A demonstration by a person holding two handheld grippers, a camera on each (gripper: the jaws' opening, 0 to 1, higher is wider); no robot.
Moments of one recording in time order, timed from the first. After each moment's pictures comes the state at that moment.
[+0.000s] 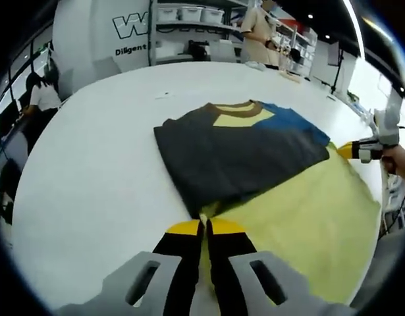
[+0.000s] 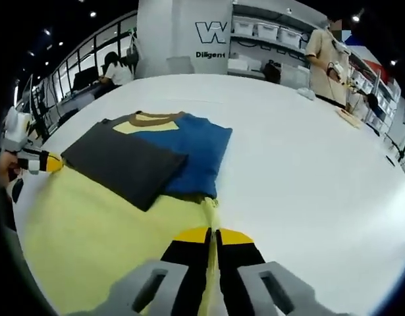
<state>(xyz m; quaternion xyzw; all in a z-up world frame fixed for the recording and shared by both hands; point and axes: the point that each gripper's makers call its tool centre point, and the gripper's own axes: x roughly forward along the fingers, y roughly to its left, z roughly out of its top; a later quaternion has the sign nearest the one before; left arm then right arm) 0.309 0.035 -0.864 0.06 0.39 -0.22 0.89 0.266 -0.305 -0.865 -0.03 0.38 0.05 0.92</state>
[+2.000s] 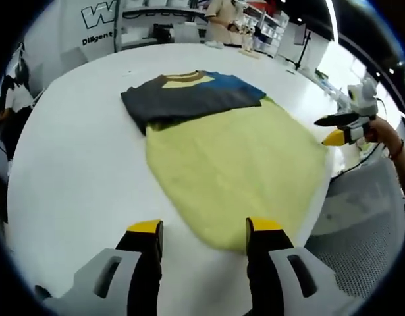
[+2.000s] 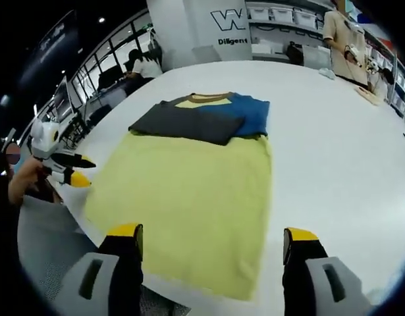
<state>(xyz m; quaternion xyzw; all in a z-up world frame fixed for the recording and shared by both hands) 0.164 0.047 -0.851 0.07 0.45 -0.33 0.83 0.126 -0.251 -0.837 0.03 0.44 0.15 0.89</state>
